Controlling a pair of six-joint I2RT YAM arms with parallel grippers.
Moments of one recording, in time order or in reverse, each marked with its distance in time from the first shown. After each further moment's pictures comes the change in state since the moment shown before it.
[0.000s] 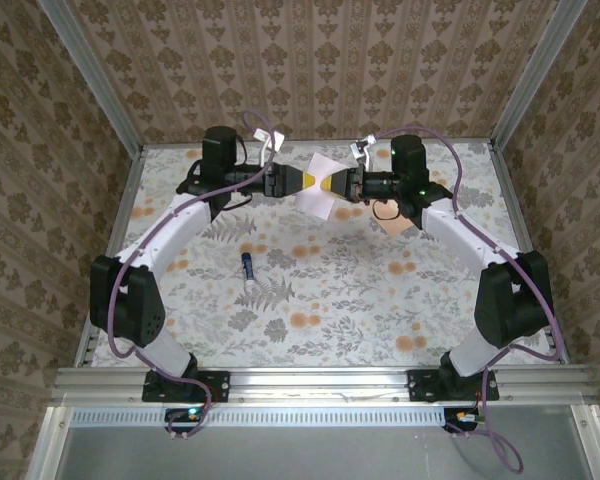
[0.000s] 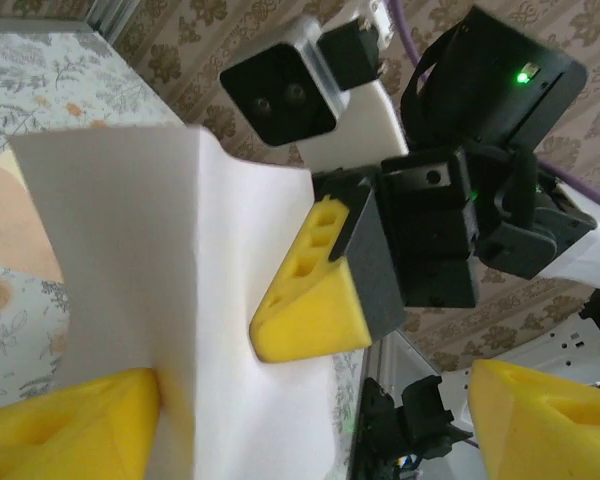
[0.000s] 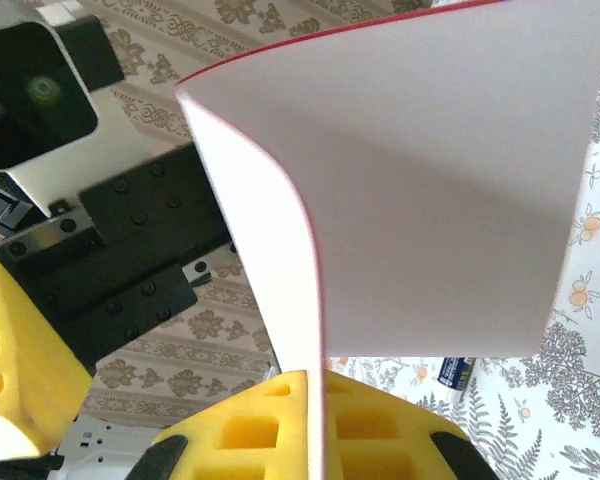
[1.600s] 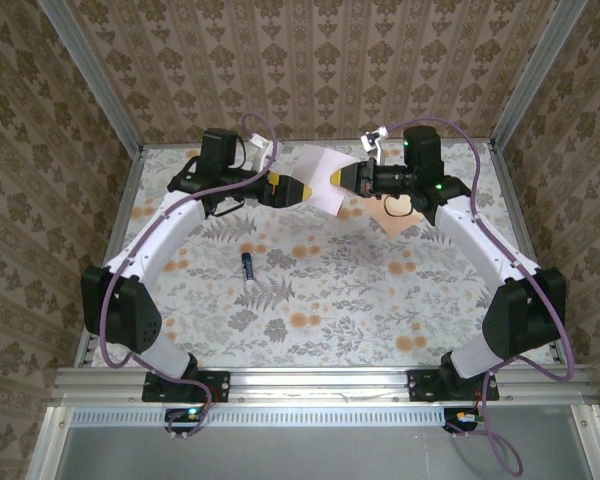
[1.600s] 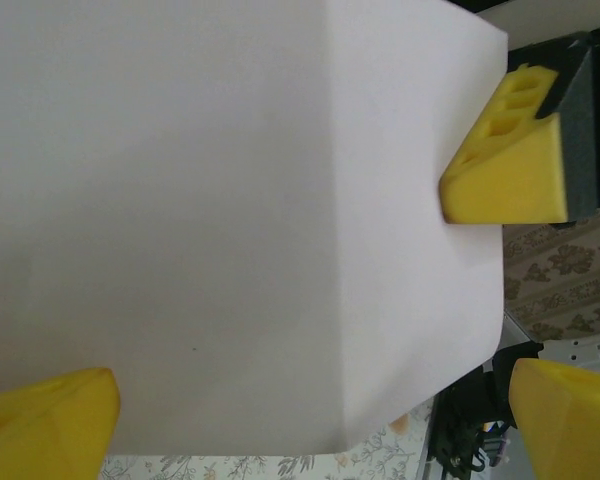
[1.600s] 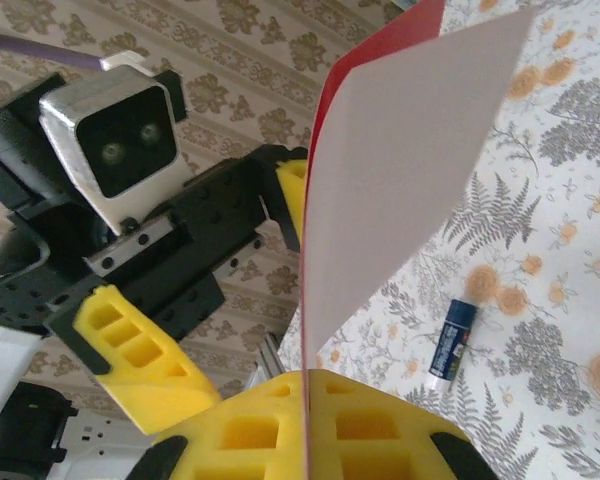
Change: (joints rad) left arm -0.008 -0.038 0.082 -0.399 -0.197 0.302; right arm -0.033 -0.079 0.079 -0.196 0.013 -0.091
